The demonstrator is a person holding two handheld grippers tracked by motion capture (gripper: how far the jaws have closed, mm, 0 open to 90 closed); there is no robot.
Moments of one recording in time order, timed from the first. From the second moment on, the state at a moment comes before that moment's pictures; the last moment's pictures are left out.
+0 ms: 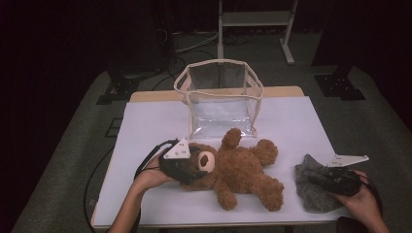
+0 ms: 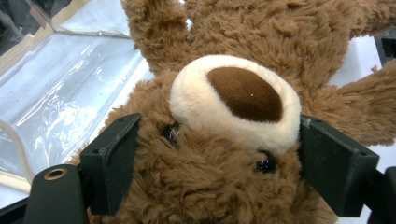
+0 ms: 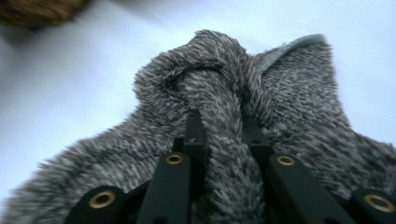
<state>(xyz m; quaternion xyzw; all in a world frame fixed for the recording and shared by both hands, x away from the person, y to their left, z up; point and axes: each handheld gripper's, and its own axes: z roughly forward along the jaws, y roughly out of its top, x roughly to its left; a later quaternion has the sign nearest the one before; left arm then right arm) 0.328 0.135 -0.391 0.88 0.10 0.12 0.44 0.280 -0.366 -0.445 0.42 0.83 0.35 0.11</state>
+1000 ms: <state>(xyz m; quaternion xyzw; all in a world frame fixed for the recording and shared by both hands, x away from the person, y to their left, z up) 0.331 0.135 -0.396 0.87 0.12 0.12 0.46 0.312 -0.210 -0.359 0.19 0.88 0.44 0.07</state>
